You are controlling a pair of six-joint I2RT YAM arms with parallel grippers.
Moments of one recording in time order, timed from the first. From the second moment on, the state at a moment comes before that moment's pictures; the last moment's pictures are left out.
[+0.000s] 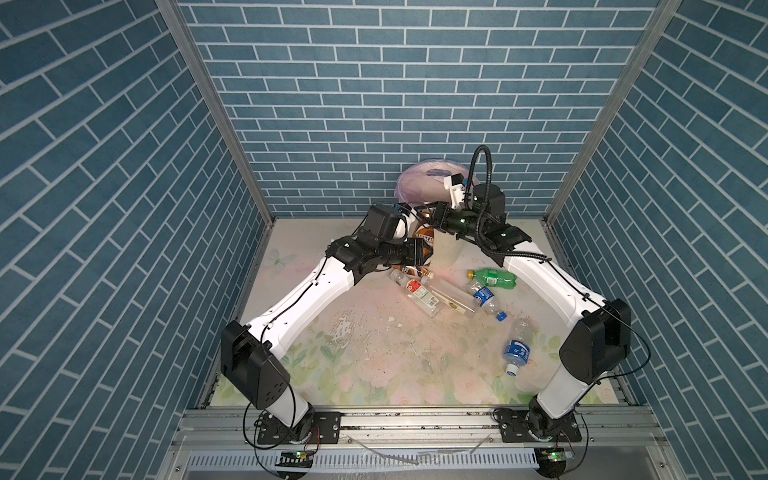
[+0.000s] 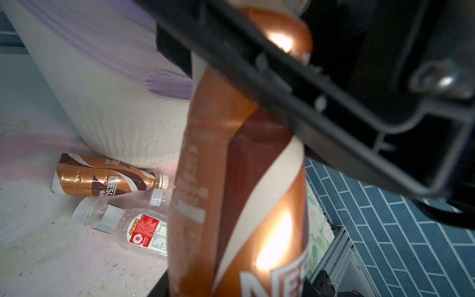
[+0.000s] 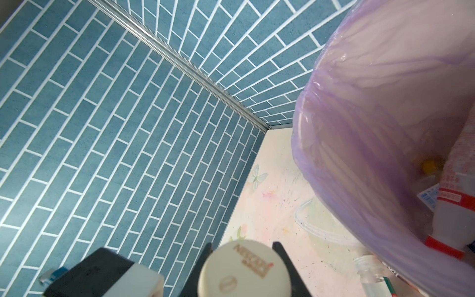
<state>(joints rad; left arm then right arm) -0.64 1.59 1.58 -0.59 0.30 -0.49 0.52 1.70 1.59 -0.11 -0.55 0.77</state>
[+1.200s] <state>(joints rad) -0.64 1.62 1.86 -0.71 0.23 -0.44 0.23 1.61 1.68 -0.17 -0.52 0.75</state>
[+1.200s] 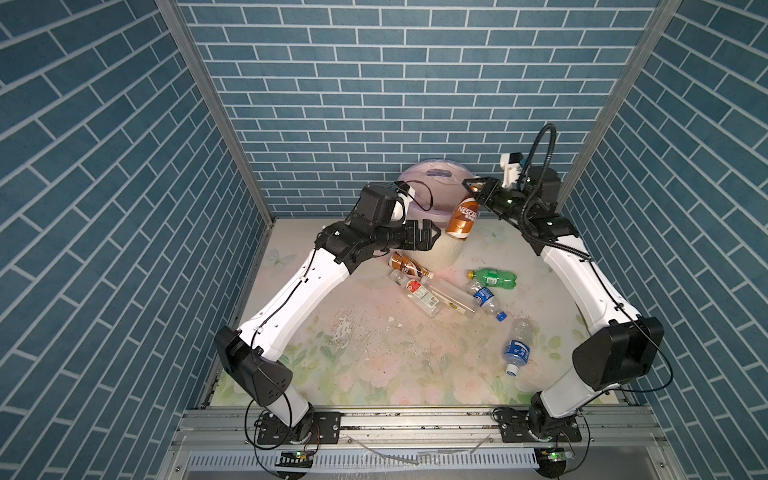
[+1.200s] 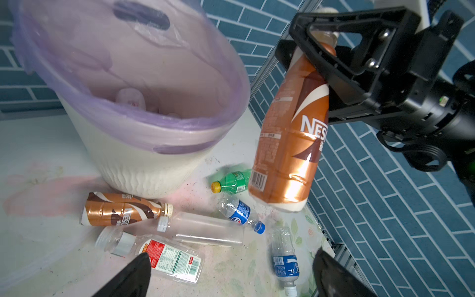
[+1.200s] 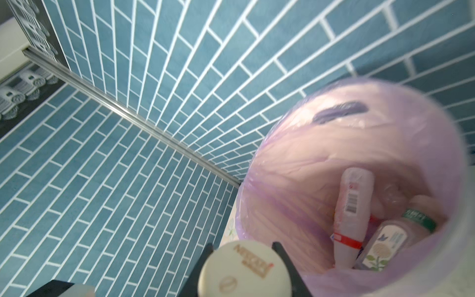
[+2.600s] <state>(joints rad) -0.55 1.67 1.90 -0.68 0.22 -0.48 0.26 2.16 2.48 -0.59 -0.37 0.57</state>
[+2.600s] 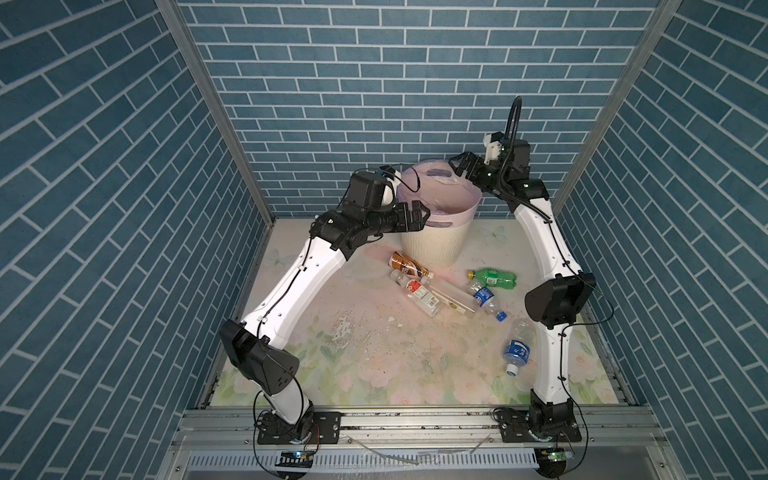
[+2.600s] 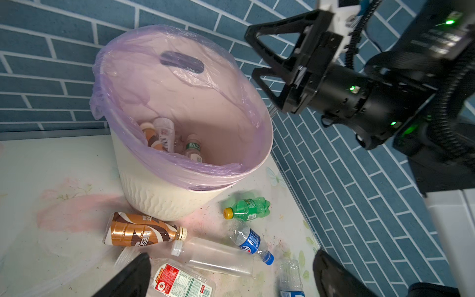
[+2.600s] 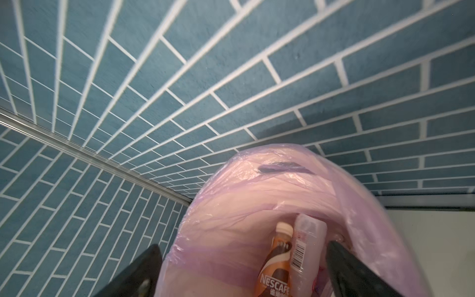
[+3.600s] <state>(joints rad) -0.53 1.71 1.40 -0.53 0.25 -0.71 0.16 1.41 1.30 -0.34 -0.28 0.53</state>
